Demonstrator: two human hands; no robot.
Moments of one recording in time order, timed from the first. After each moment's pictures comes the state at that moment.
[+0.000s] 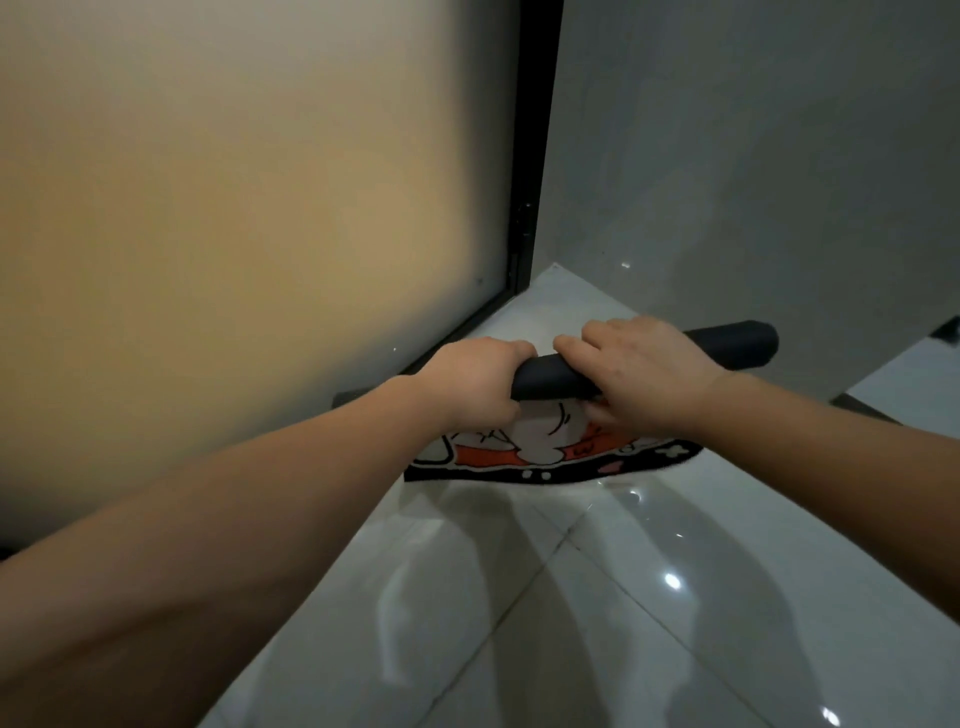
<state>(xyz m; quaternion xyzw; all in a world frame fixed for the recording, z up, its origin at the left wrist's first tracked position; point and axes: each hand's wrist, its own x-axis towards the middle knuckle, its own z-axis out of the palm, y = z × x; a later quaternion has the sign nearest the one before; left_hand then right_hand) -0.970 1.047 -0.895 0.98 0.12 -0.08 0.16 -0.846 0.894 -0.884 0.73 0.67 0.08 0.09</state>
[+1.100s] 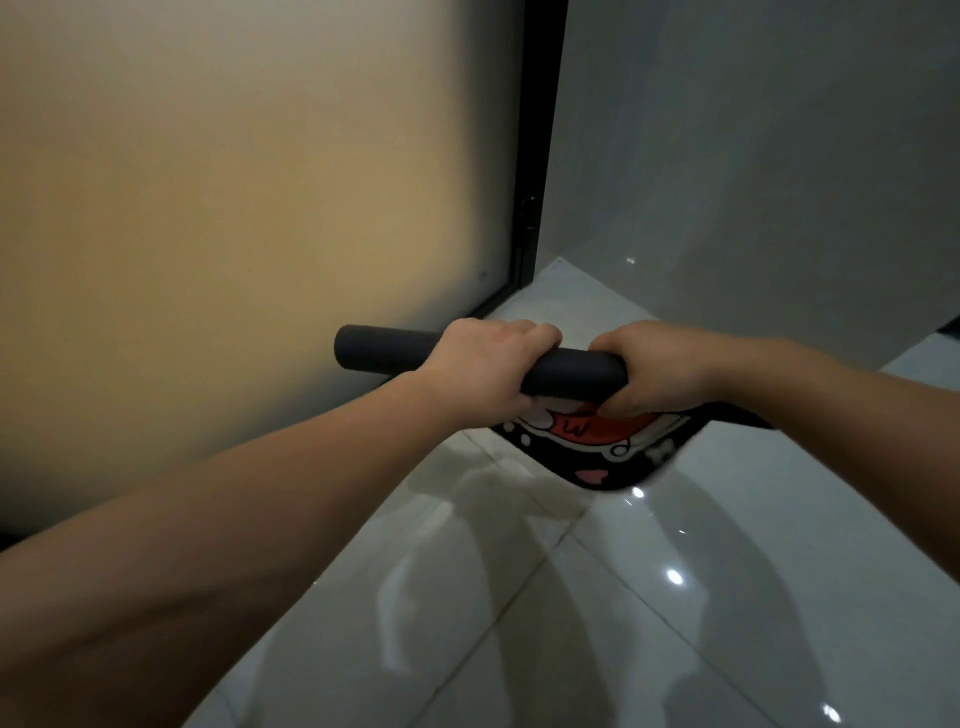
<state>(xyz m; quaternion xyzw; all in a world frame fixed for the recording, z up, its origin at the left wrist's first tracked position) -0.972 1.043 -0.897 1.00 0.04 0.05 0.03 -0.837 0.898 -0.859 0.81 0.52 -0.28 0.00</state>
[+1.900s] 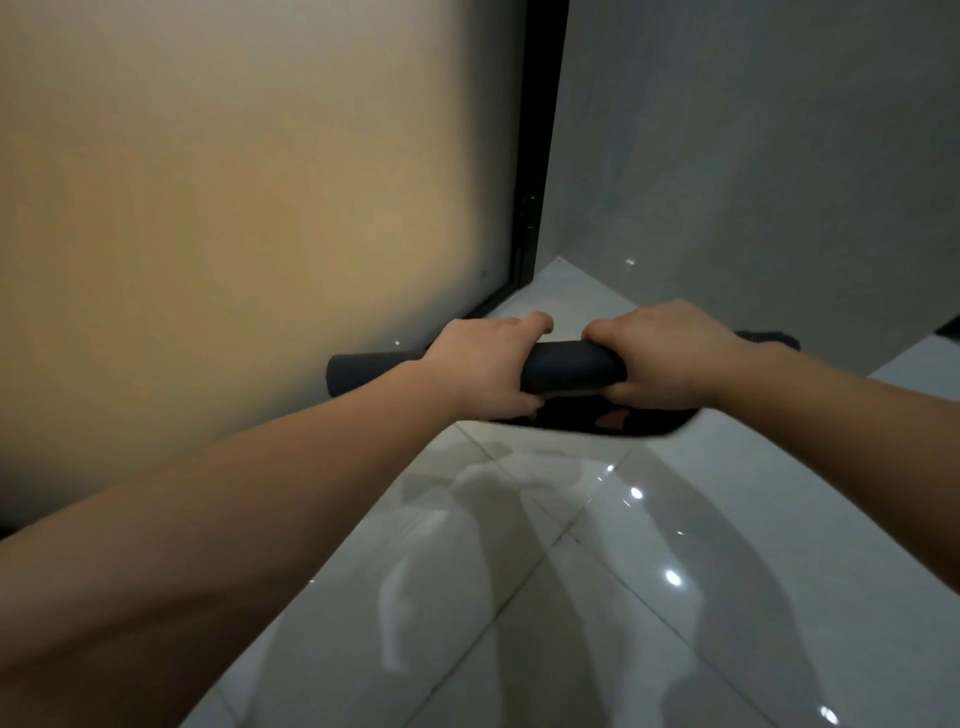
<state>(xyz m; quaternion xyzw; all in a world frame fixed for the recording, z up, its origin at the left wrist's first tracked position) -0.968 1.043 -0.896 0.99 0.10 0.00 0.09 -0.835 0.893 -0.864 0.79 0.61 -0.02 0.08</state>
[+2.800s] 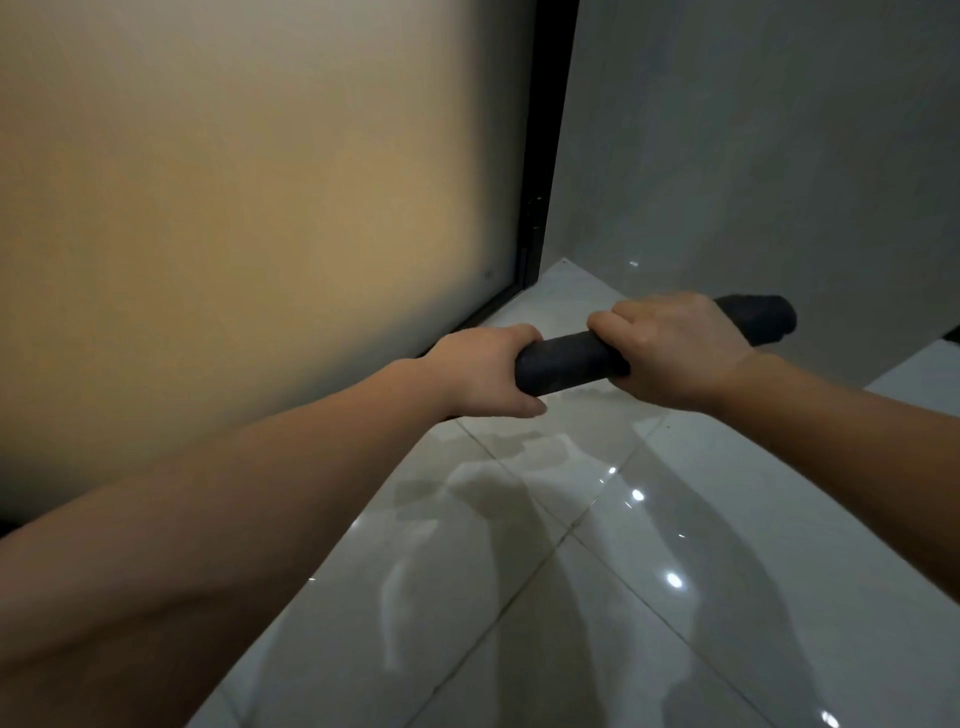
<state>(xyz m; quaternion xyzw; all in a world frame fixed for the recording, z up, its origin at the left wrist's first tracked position) -0.972 1.050 -0.894 0.96 0.15 -0.08 0.24 -0.827 0.888 -0.879 0.74 0.66 0.15 0.04</state>
